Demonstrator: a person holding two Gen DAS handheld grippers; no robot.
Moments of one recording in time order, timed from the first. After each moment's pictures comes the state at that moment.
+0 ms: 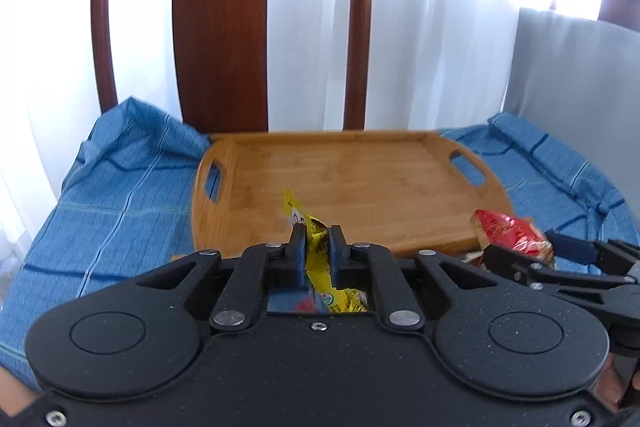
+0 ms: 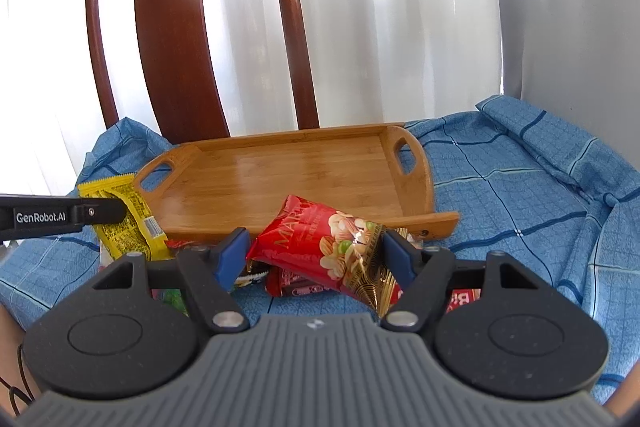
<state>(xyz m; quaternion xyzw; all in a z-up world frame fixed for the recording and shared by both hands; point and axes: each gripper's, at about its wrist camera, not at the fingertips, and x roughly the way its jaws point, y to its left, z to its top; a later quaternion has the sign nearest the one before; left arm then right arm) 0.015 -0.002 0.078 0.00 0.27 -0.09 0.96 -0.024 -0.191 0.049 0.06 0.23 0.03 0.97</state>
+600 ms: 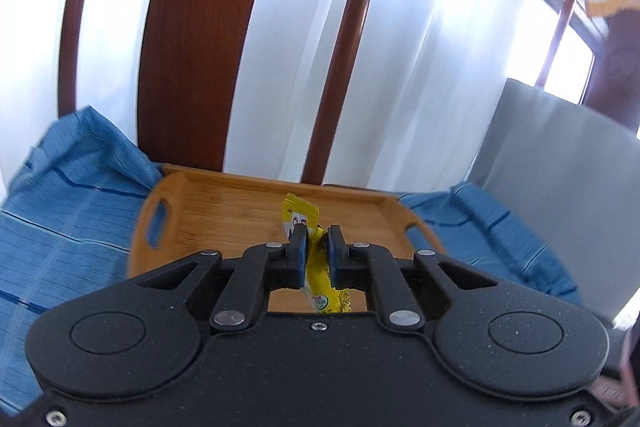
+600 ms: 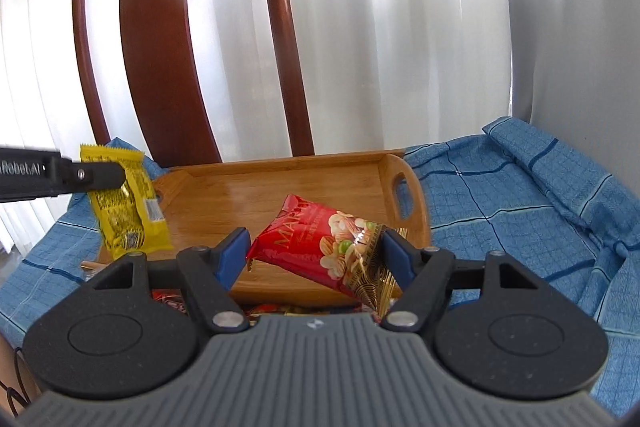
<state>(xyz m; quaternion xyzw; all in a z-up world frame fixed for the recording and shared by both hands) 0.064 -0.006 0.109 -0.11 0.25 -0.14 0.95 0.020 -0.203 0.067 0.05 0.24 0.04 0.97</state>
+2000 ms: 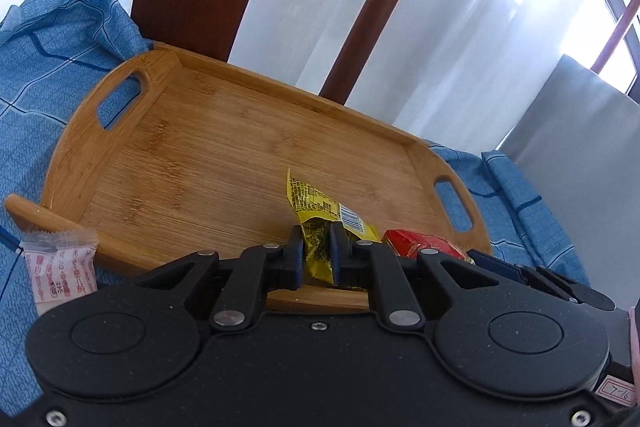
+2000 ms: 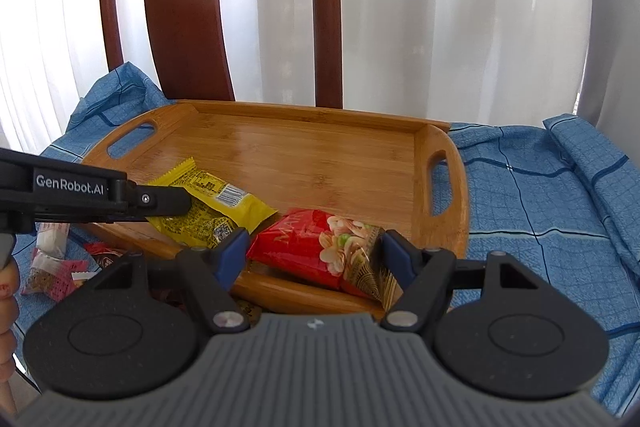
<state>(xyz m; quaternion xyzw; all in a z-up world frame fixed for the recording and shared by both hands) 0.118 -0.025 0.013 -0.19 0.34 -0.11 0.92 0.086 -0.206 0.028 -0.03 0.29 0.12 0.95</state>
